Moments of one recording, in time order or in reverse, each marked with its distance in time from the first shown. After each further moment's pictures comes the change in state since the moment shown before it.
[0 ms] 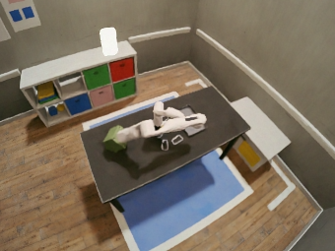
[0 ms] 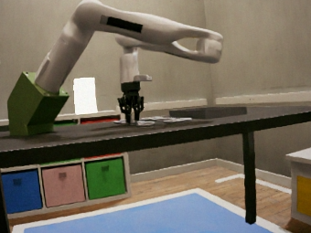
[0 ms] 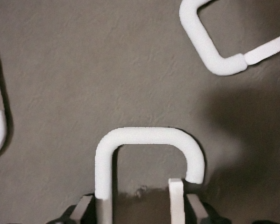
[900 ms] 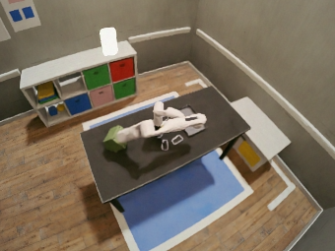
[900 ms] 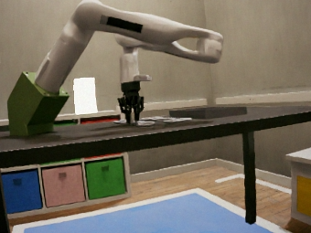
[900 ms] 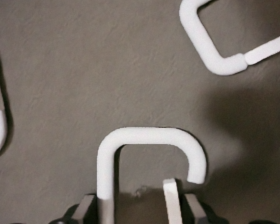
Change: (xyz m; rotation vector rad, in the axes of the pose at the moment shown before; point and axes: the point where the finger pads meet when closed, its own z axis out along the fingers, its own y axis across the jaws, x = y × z) arm 0.000 0.000 0.000 0.000 -0.001 0.000
